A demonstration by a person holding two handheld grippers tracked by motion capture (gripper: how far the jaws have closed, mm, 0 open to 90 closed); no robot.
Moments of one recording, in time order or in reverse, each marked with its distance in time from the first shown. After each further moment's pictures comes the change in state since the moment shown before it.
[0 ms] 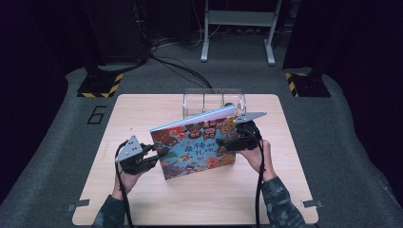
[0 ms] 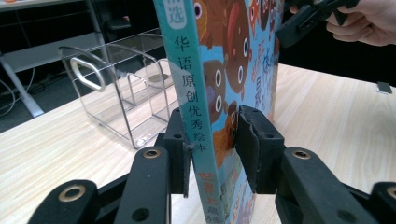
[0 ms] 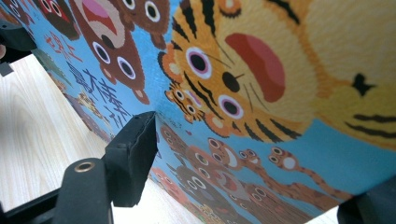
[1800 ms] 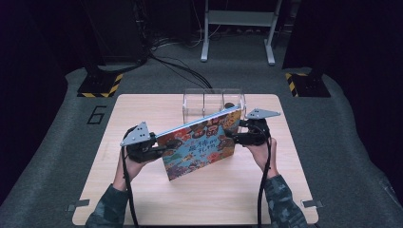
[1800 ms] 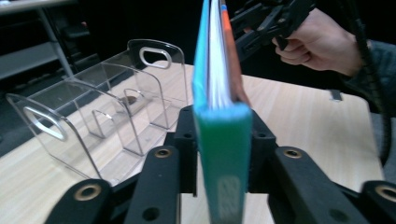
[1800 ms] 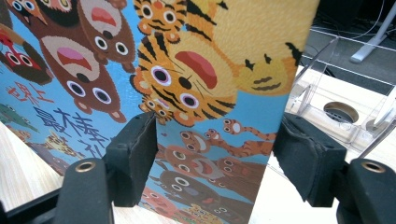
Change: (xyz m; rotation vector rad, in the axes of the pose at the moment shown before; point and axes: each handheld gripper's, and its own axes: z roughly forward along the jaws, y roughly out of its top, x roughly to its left) left arm 0.002 0.054 0.017 0.011 -0.134 0.069; right arm -0.021 -0.006 -0.014 -0.155 -0.095 0.055
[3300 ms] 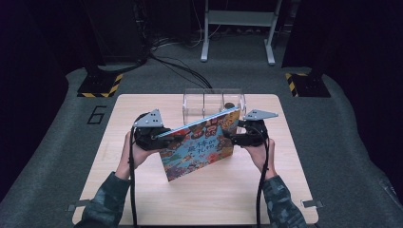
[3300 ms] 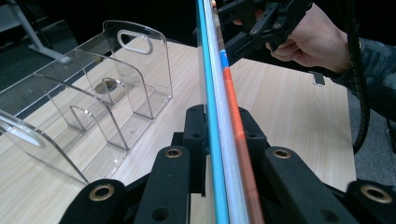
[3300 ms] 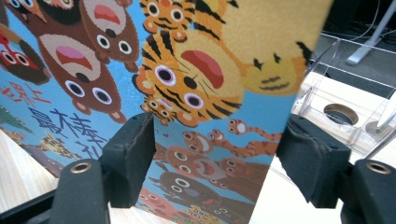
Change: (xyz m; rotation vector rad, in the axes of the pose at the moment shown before) left arm 0.009 0.043 0.019 0.175 -0.100 -0.032; right arm 0.006 -0.001 0.002 -0.006 -0.010 -0.009
